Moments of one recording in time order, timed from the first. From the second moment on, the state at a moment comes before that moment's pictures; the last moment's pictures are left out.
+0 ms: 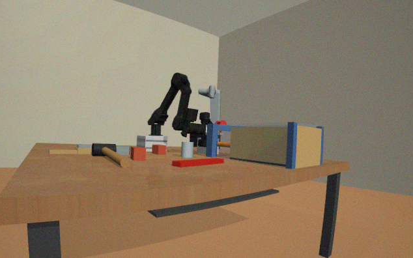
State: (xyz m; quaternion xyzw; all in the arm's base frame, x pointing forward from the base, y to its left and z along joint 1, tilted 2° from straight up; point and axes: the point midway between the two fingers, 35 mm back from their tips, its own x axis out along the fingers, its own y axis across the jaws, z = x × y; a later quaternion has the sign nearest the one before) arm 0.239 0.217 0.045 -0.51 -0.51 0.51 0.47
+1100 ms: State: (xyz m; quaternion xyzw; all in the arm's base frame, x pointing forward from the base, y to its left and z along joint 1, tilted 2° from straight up) arm 0.233 0.111 0.044 -0.58 -0.46 0.45 0.51
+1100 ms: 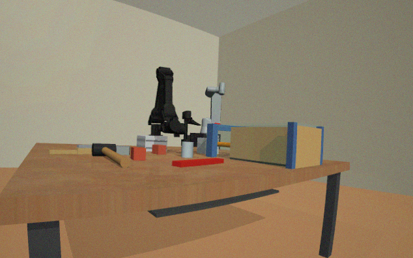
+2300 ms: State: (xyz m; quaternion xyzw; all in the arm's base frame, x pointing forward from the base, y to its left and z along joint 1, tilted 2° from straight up) arm 0.234 0.112 0.144 -0.58 -0.46 0.44 0.51
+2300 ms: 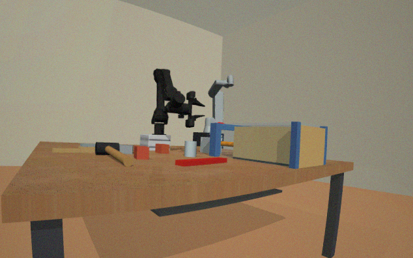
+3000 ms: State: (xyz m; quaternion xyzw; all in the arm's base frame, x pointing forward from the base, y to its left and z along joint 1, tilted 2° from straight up) arm 0.265 0.169 0.130 -0.57 -0.27 0.65 0.43
